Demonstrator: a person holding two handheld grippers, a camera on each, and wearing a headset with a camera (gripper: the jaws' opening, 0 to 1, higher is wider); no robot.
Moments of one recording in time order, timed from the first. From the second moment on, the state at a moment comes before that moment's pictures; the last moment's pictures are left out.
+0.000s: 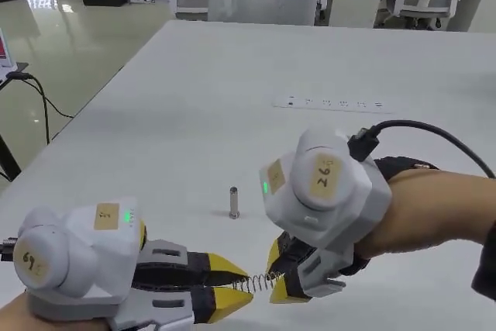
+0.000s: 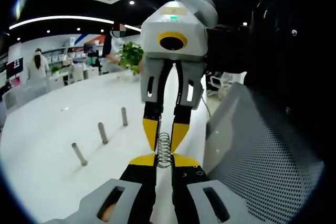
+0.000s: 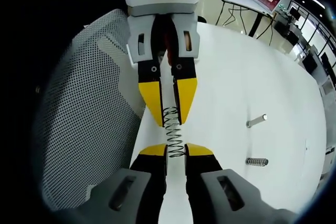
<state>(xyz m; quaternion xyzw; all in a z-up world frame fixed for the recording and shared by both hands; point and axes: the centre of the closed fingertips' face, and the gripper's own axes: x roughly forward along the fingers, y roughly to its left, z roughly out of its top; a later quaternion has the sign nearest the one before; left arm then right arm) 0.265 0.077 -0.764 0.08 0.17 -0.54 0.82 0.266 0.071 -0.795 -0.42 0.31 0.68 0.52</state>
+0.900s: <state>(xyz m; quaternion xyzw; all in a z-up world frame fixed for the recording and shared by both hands) 0.266 0.077 -0.762 0.07 0.17 -0.54 0.82 0.264 0.074 -0.783 -0.41 0.30 0.68 0.53</state>
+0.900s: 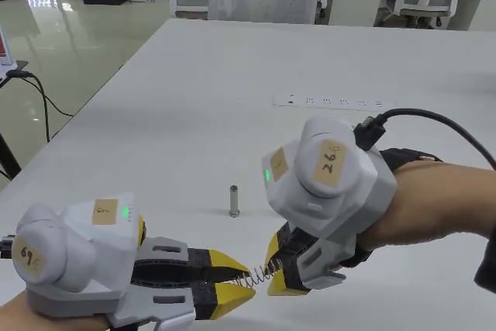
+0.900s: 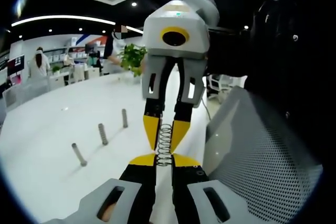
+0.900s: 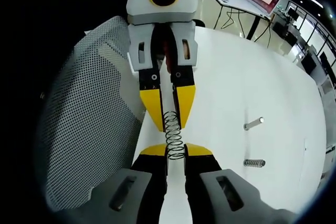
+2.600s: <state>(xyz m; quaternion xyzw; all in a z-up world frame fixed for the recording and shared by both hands) 0.264 0.075 -0.766 0.08 0.17 -0.54 0.82 0.249 0.100 -0.759 -0.39 0.29 0.70 0.53</state>
